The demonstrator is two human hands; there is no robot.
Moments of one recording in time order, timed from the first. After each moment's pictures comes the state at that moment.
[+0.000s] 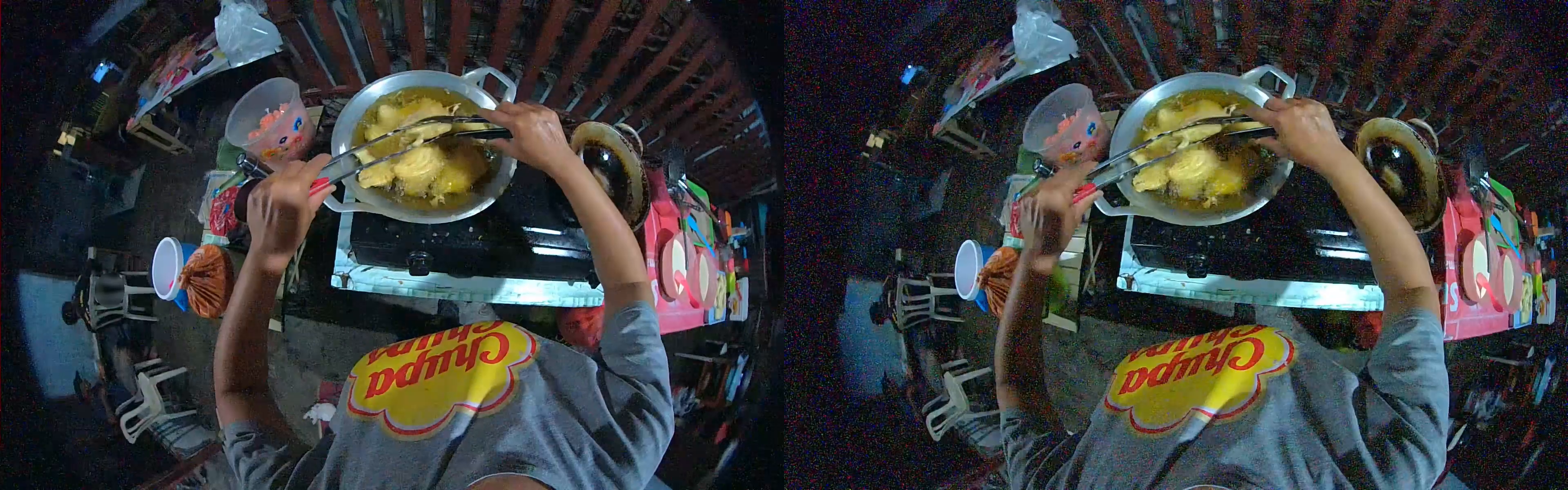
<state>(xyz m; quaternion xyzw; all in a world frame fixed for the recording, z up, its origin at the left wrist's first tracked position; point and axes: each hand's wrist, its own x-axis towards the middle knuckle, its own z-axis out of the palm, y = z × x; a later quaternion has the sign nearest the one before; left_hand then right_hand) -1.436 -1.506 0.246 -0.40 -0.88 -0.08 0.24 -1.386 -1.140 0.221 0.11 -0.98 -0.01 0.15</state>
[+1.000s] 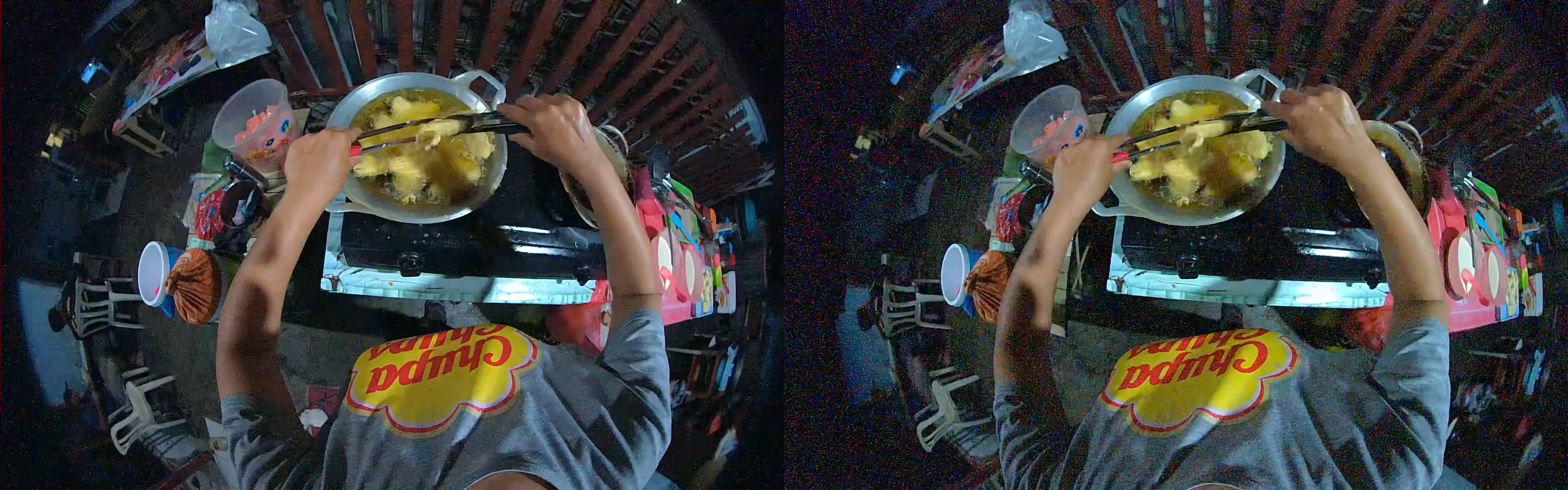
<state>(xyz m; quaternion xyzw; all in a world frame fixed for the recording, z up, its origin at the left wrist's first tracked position) -1.470 -1.445 0.236 -0.36 -0.93 -0.02 0.11 -1.360 -1.143 0.281 0.10 -0.98 -0.15 0.12</state>
